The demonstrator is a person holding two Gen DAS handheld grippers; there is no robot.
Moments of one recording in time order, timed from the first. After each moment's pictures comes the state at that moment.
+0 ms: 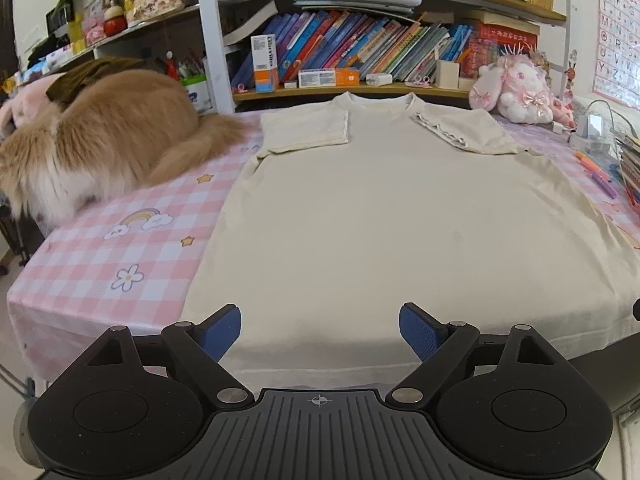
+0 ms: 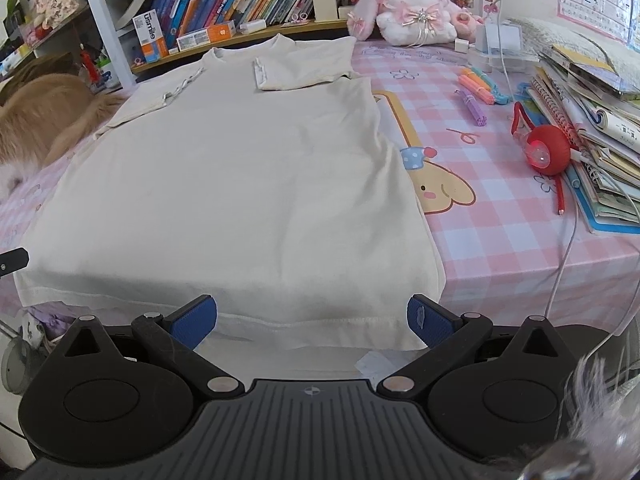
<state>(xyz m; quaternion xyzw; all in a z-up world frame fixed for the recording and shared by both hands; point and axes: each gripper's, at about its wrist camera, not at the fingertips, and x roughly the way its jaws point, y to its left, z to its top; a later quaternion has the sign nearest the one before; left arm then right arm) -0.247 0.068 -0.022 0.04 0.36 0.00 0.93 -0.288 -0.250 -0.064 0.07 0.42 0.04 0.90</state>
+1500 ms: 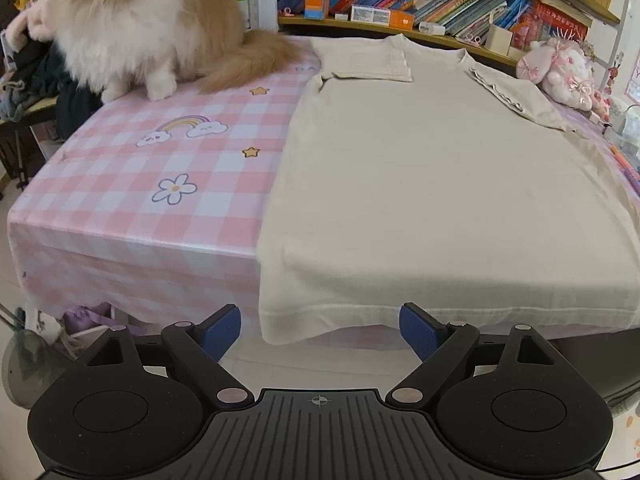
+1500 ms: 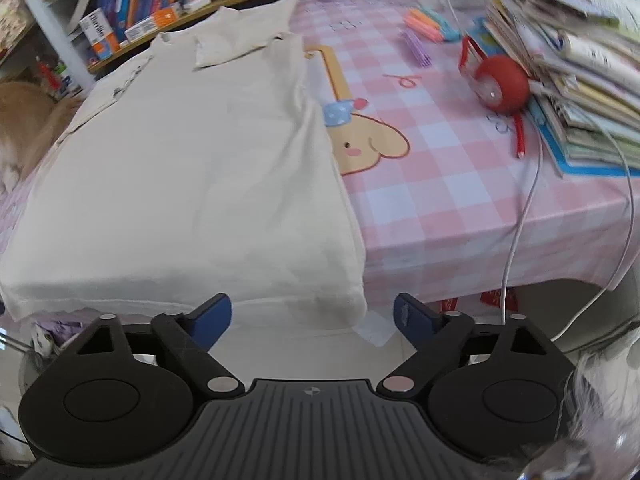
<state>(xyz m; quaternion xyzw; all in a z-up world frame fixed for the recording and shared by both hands) -0.238 0.158 -0.046 -0.03 0.44 0.01 0.90 -0.273 -0.310 -0.082 0.13 0.48 0.01 0.87</state>
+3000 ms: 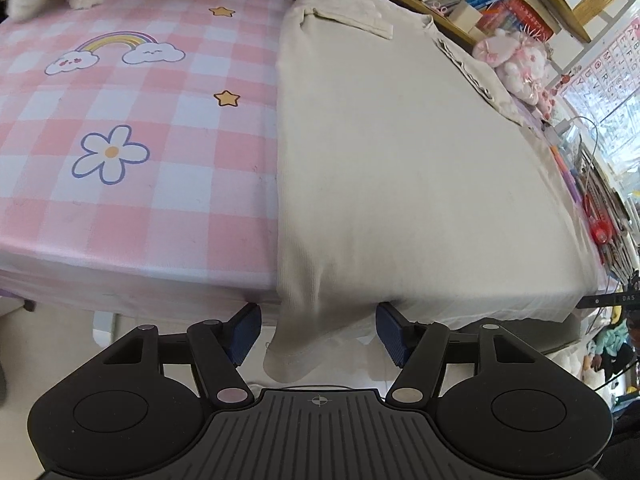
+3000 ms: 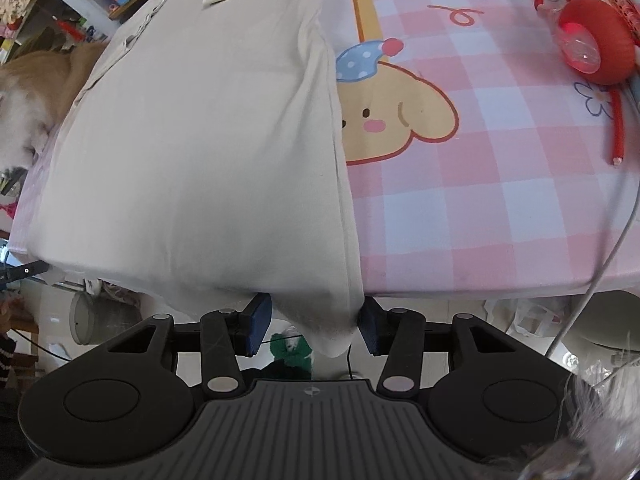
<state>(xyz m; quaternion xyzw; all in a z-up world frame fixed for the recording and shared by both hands) -0.168 0.235 -0.092 -0.14 0.52 -0.16 0.83 -0.206 -0.343 -0.107 0.16 0.58 0.12 0.79</state>
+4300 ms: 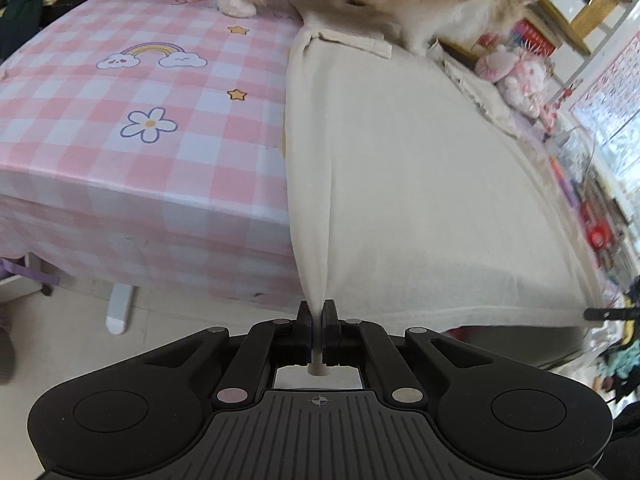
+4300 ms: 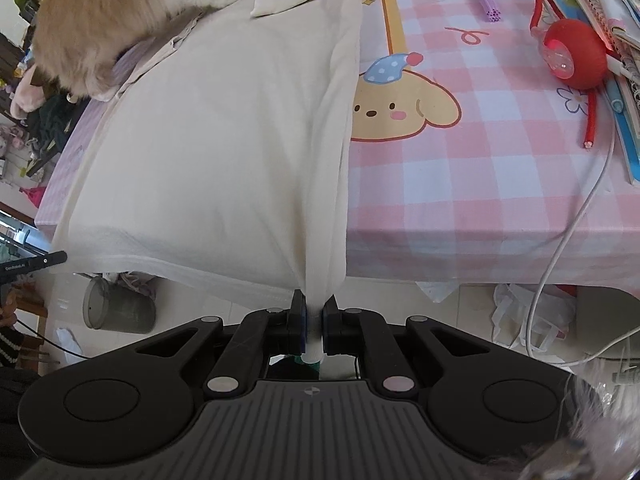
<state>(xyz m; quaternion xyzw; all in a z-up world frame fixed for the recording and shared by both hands) -0.212 0.232 -0.064 -0.14 0.50 -0.12 0.85 -0.237 -0.348 -0.073 0.15 0.55 0.15 0.81</state>
